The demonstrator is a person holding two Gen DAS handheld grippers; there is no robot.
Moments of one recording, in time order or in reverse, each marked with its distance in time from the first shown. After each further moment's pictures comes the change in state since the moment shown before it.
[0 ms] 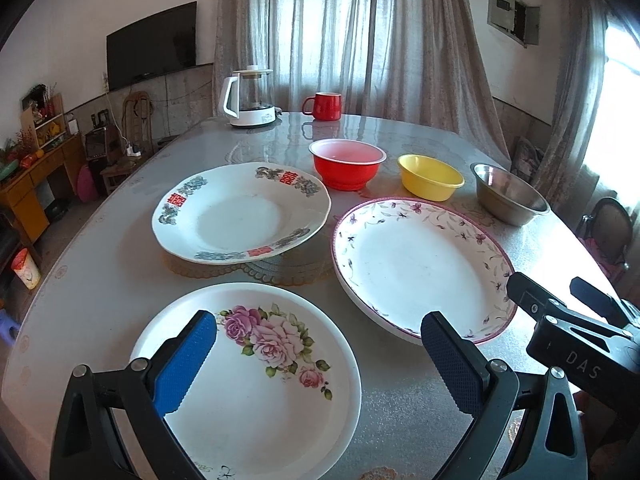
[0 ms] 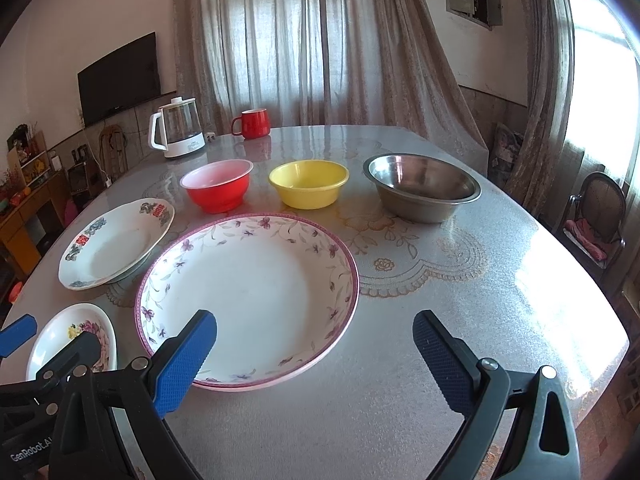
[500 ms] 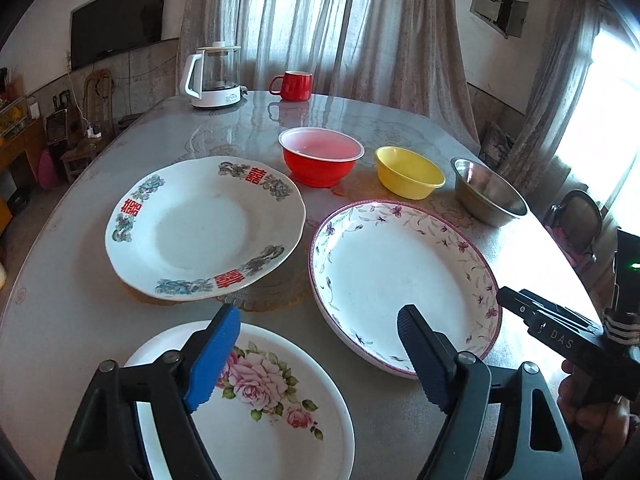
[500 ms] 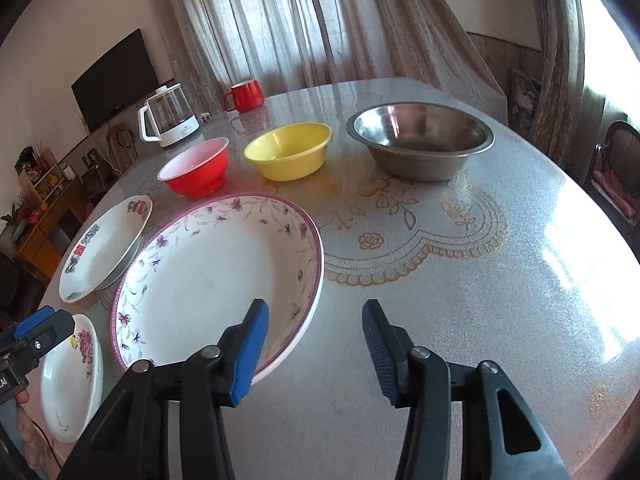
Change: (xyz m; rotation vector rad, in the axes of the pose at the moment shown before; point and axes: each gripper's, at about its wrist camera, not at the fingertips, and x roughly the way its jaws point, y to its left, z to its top) left arm 0.032 0.009 0.039 0.006 0.111 -0.149; right arm 0.046 -0.053 0.011 0.102 0.158 0.123
